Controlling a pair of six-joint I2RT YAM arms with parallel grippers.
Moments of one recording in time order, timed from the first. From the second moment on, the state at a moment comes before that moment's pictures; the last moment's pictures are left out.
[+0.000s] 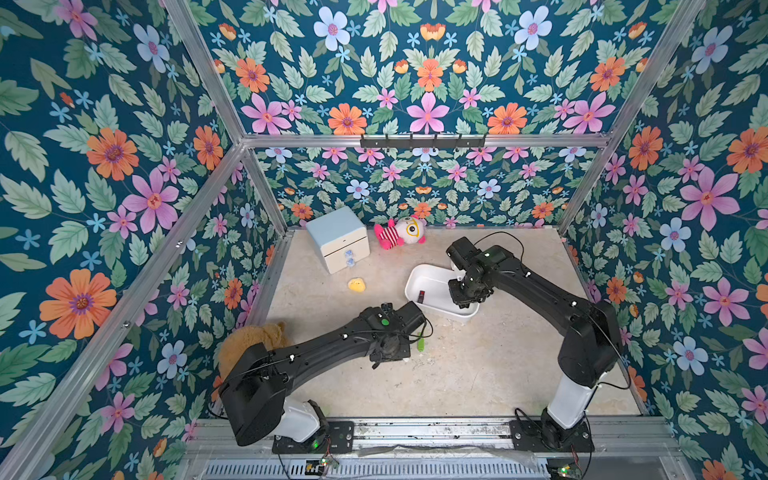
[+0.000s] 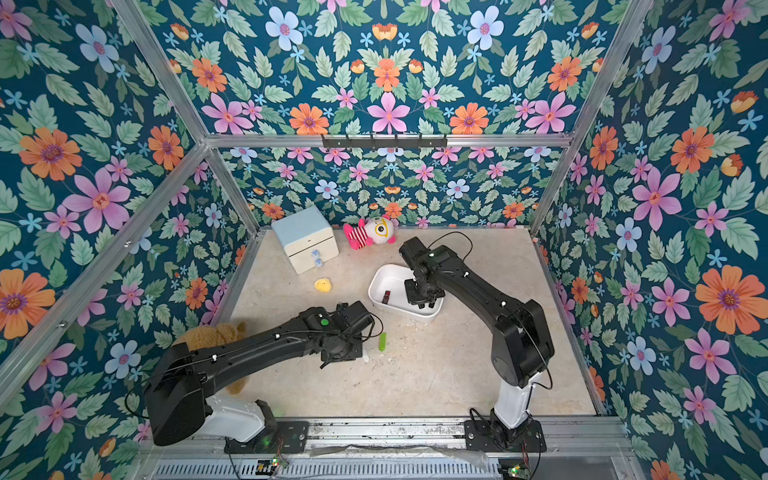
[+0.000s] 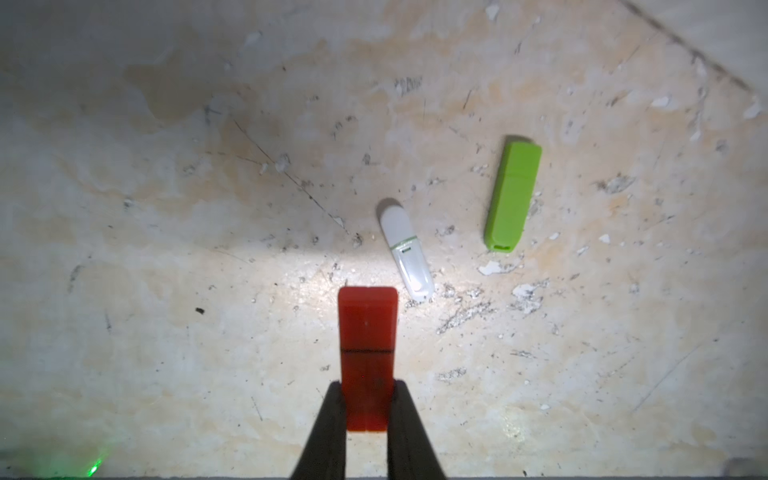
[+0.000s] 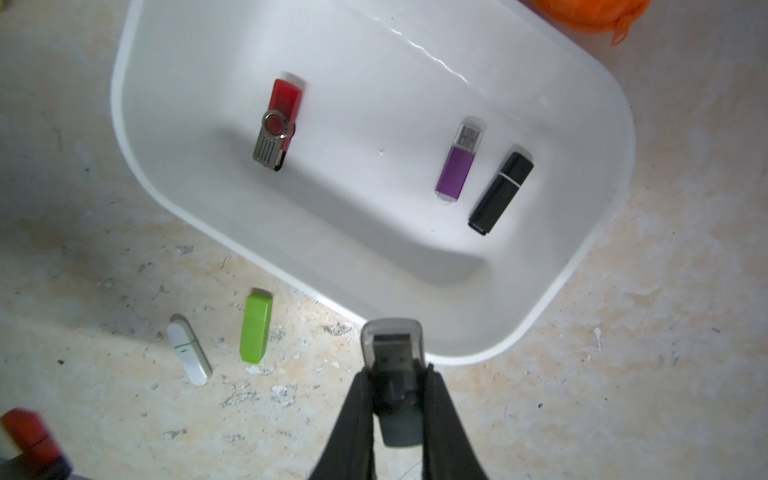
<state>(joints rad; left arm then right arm) -0.93 1.43 1.05 -0.98 -0.14 -0.95 0.62 1.84 1.61 -1.09 0.04 0.37</state>
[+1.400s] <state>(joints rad) -0.63 1.62 1.42 -1.14 -0.11 -0.63 0.59 2.25 1.80 -0.93 0.16 0.37</state>
